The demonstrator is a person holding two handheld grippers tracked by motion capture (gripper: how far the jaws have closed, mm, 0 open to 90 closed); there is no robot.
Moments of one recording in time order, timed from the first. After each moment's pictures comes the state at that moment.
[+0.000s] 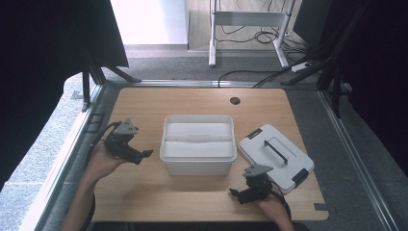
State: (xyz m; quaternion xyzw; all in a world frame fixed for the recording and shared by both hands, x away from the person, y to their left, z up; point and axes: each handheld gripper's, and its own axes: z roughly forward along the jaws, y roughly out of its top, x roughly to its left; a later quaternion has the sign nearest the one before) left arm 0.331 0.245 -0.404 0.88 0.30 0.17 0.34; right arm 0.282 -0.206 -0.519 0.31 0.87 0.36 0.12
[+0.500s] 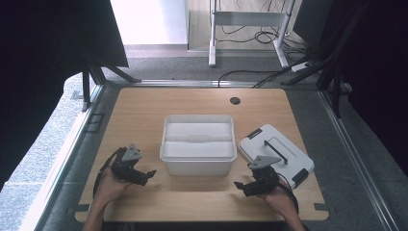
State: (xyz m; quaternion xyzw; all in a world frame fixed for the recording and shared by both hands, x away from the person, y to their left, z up) left arm 0.297 0.238 -0.486 0.86 0.35 0.17 0.34; right arm 0.290 -0.218 -0.480 0.31 0.87 0.36 0.11
